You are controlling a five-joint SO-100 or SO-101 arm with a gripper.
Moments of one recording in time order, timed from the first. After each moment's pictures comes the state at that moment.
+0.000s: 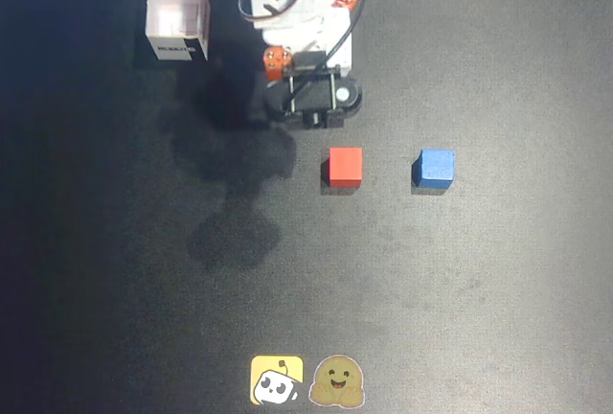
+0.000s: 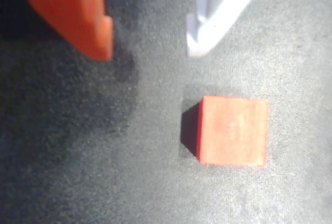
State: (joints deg) arm -4.4 152.5 142.1 75.1 87.1
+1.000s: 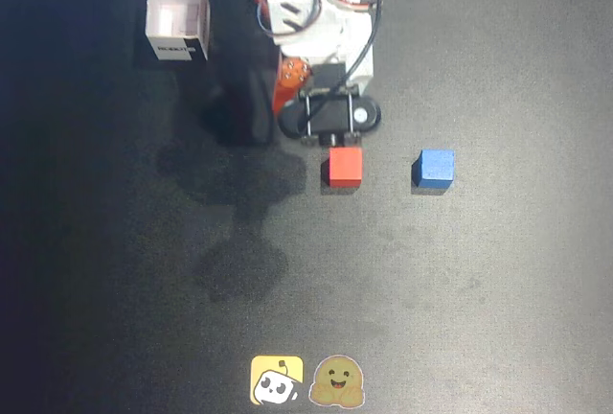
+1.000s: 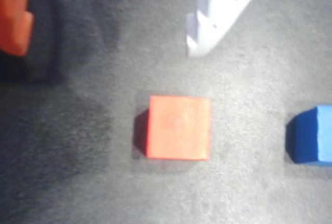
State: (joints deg) arm -11.8 138.3 128.1 79.8 96.7
